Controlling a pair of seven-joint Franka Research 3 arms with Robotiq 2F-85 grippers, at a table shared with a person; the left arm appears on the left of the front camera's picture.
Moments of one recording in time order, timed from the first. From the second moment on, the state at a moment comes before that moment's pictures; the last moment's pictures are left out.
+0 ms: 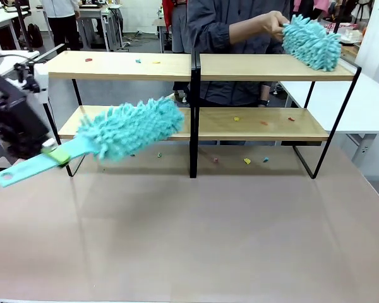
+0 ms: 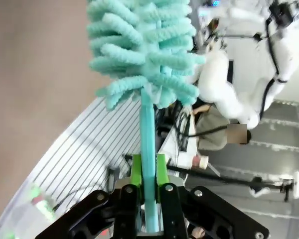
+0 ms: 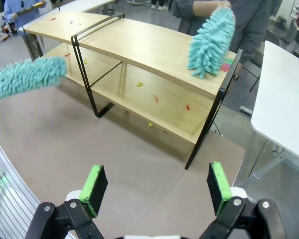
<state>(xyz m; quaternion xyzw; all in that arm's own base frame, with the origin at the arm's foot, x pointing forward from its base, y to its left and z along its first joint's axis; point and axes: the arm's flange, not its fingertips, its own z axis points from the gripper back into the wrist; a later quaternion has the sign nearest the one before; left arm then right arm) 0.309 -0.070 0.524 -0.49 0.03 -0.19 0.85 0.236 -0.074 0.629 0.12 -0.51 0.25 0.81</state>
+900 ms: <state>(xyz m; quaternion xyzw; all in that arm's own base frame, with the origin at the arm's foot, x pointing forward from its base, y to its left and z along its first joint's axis) 0.335 -0.113 0.500 -0.39 -0.07 -0.15 0.90 0.236 -0.074 0.629 0.12 -0.51 0.25 0.81</state>
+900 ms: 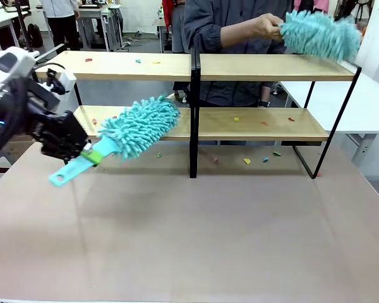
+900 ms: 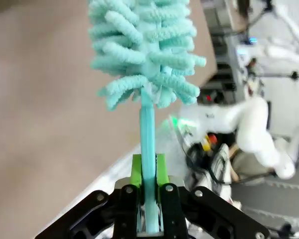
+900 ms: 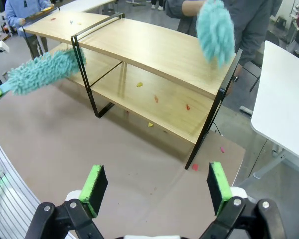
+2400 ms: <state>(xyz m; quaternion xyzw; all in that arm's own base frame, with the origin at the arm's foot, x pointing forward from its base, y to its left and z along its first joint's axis) 0.361 -0.068 0.479 -0.05 -0.13 0.08 0.99 0.236 -0.074 0.629 0.12 -0.51 0.25 0.81</state>
